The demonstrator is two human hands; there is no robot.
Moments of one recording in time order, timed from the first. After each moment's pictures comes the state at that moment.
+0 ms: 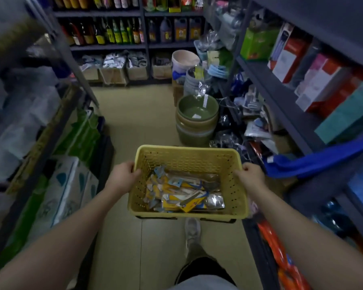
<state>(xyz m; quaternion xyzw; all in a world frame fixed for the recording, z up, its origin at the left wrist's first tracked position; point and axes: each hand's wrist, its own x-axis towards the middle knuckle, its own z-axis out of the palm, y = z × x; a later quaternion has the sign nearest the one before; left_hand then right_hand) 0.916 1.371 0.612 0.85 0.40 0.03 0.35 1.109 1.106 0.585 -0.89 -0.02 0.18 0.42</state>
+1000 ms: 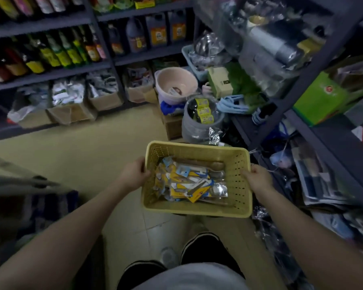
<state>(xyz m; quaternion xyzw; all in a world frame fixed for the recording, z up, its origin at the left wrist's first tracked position) 1.530 1.861 0.591 0.90 0.25 -0.13 0.34 1.645 1.548 0.550 -0.86 0.15 0.19 0.45</state>
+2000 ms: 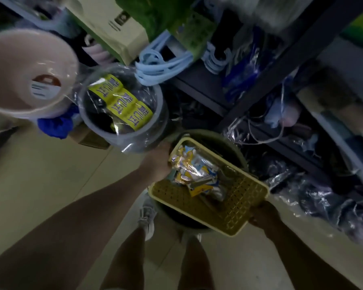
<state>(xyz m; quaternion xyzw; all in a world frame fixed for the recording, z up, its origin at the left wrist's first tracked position) 1.919 1.787 0.319 0.91 -0.12 -0.33 0.23 1.727 1.548 0.291 -0.59 0.60 0.25 0.47</state>
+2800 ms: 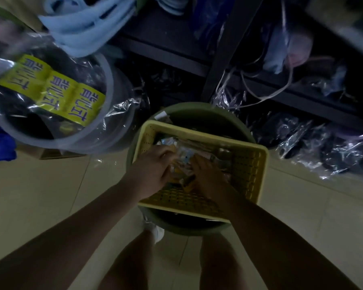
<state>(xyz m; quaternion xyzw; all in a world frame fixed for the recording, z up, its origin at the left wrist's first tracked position) 1.905 1.779 0.250 0.82 -0.47 -0.29 0.13 1.788 1.632 0.154 -0.91 0.09 0.37 0.18</state>
